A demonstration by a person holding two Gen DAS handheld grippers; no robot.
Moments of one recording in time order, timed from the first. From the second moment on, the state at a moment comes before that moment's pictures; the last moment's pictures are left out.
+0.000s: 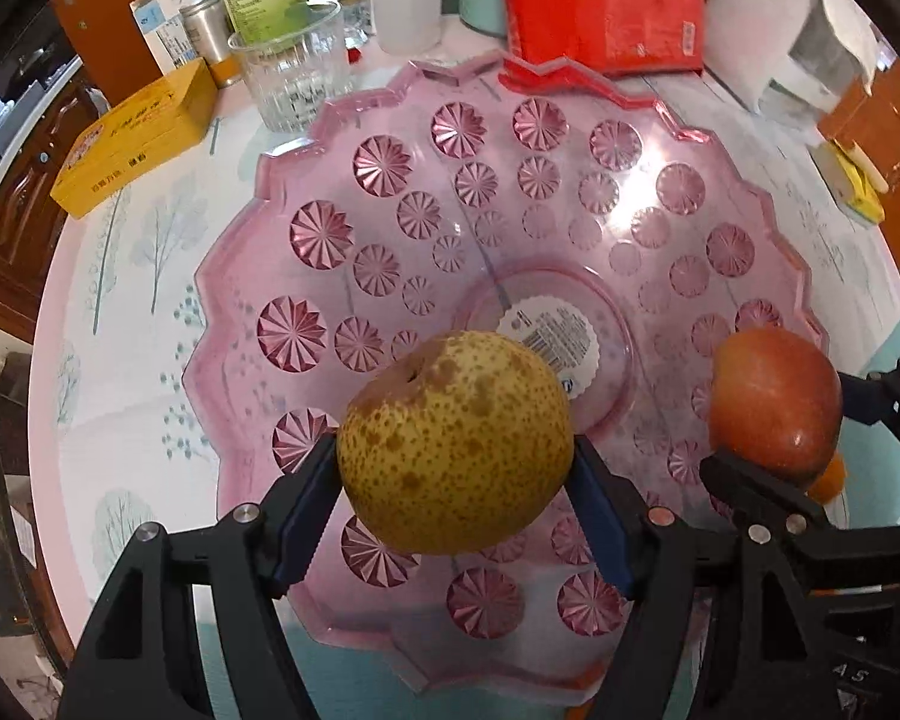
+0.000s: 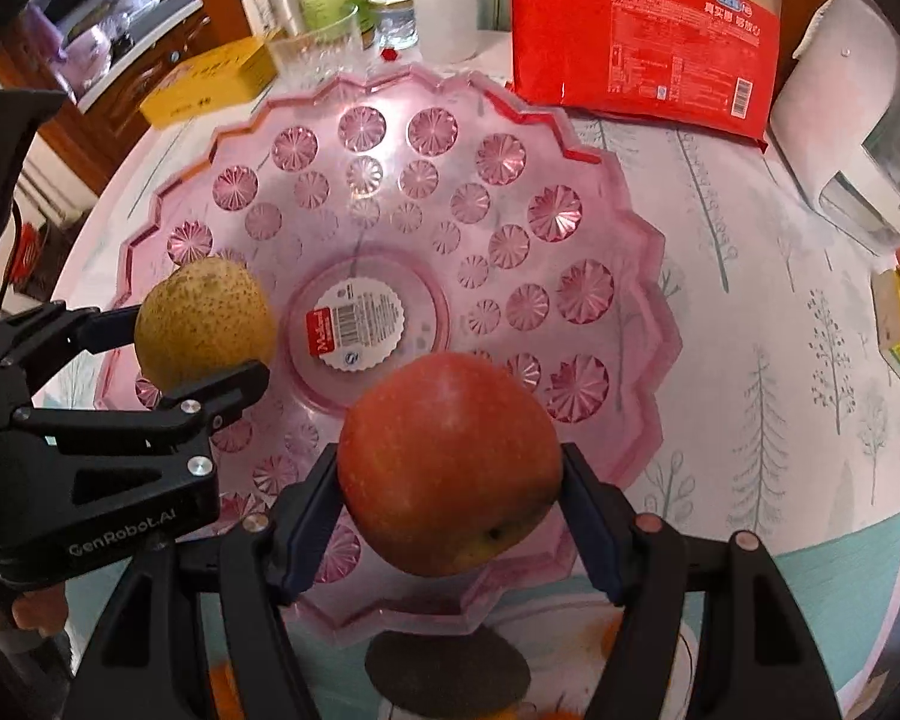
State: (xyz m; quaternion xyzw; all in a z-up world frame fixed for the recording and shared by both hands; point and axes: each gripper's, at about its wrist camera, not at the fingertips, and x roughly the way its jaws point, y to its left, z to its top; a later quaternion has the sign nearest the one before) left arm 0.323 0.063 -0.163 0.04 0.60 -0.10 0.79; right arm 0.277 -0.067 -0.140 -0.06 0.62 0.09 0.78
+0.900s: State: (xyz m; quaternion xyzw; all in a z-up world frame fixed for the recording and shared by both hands) left arm 0.278 0.095 -0.094 -0.02 0.55 -0.09 0.83; right arm 0.243 -0.085 -0.098 0.02 0.57 0.09 0.81
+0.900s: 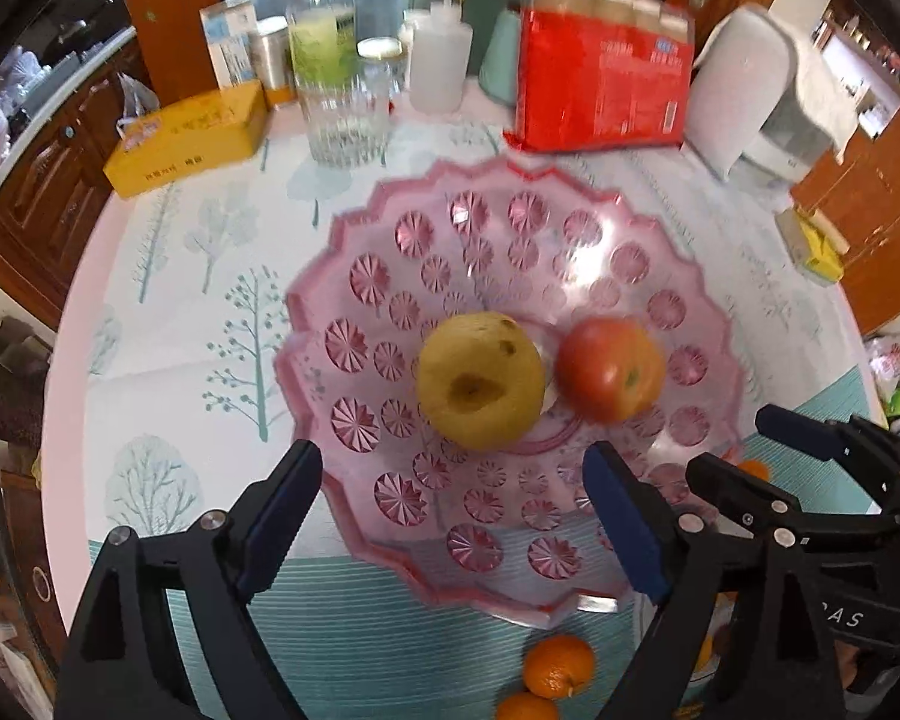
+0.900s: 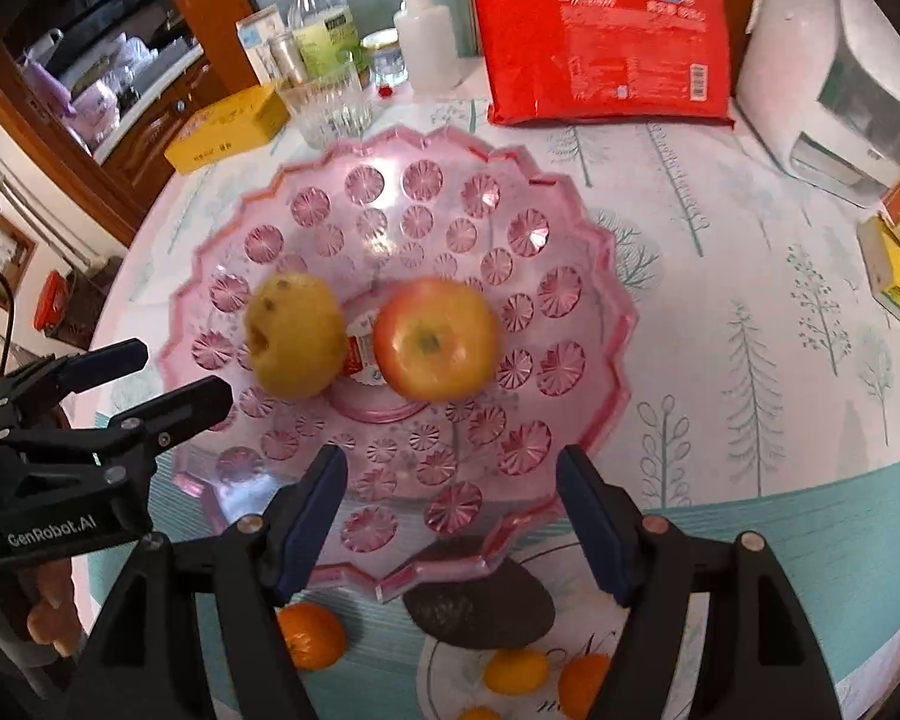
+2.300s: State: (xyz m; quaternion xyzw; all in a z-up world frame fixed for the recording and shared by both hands) left arm 0.116 0.020 -0.026 0.07 0.46 -0.19 0.87; right arm 0.031 -0.187 -0.006 0.08 0.47 -0.05 0.88
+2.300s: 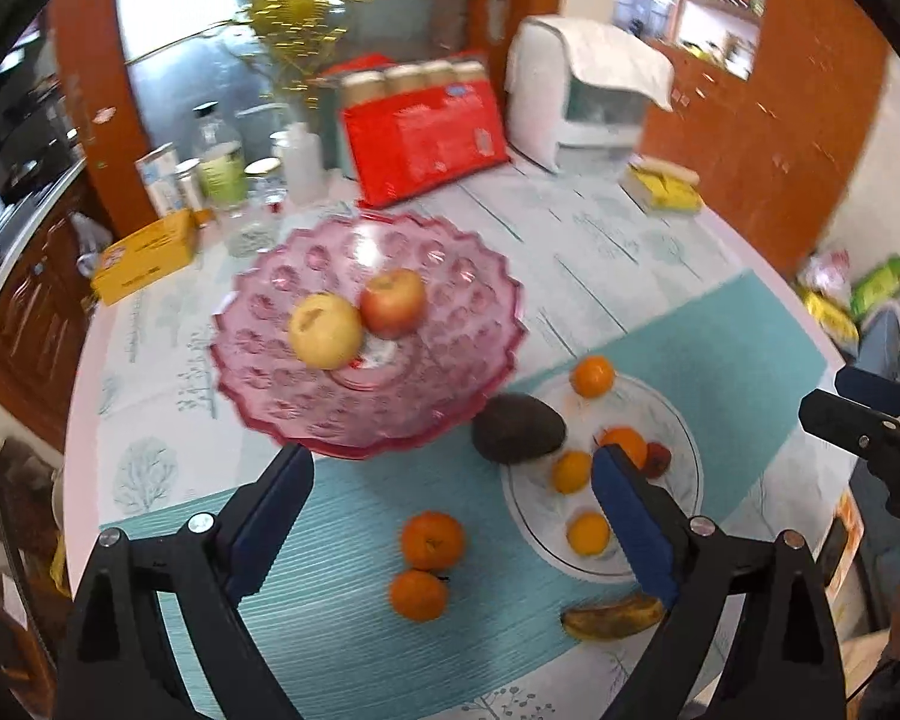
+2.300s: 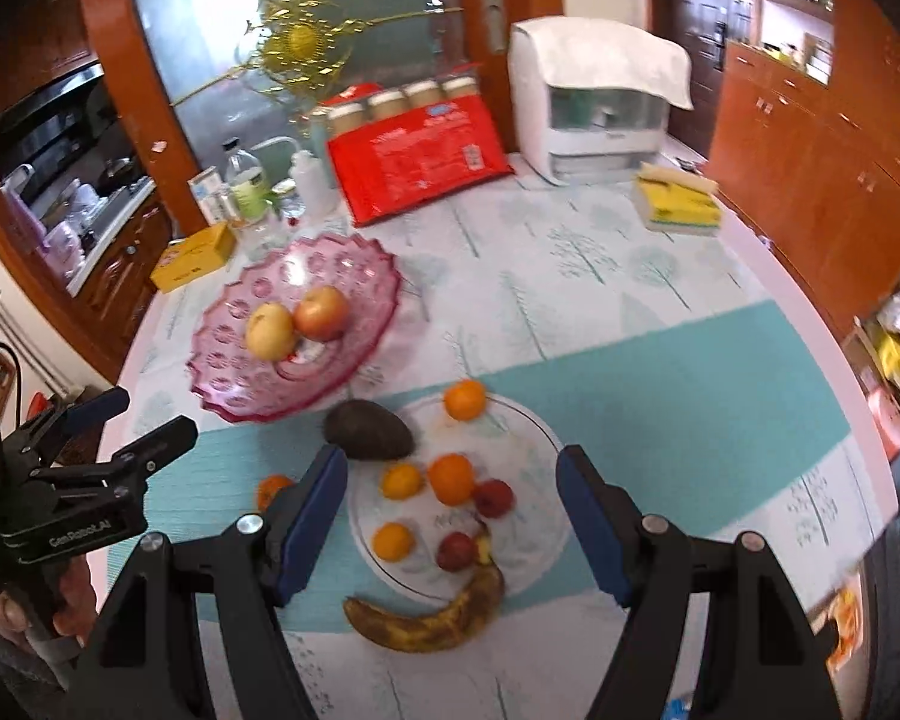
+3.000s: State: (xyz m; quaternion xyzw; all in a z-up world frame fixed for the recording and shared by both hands) left arm 0.156 -0.019 -0.128 0.05 0.53 -0.25 0.81; right arm -0.005 -0.204 -0.147 0.24 0.59 -0.09 0.77
